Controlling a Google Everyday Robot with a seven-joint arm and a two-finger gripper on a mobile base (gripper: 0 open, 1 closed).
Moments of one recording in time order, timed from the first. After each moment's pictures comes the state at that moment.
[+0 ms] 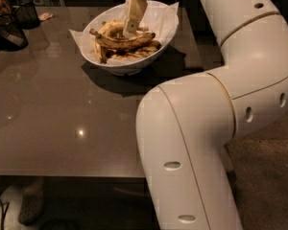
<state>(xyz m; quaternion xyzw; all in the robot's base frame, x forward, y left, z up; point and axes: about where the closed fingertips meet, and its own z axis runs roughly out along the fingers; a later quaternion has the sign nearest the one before) 0.723 0.035 0.992 -0.73 0.61 0.06 0.29</state>
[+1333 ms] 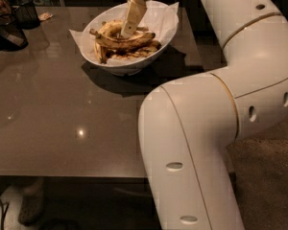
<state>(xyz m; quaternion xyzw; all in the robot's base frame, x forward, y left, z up) 0.734 0.030 0.981 -0.70 0.65 0.07 0.29</state>
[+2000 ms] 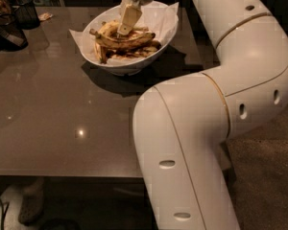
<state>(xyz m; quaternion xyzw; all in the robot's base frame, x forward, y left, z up) 0.736 0.036 0.966 -0.69 0.67 0.08 0.27</state>
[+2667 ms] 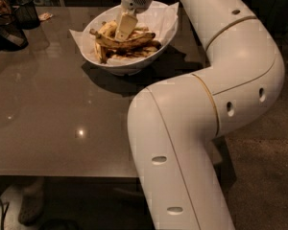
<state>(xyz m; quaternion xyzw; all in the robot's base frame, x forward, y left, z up) 0.737 0.045 0.940 -0.69 0.67 0.09 0.24</state>
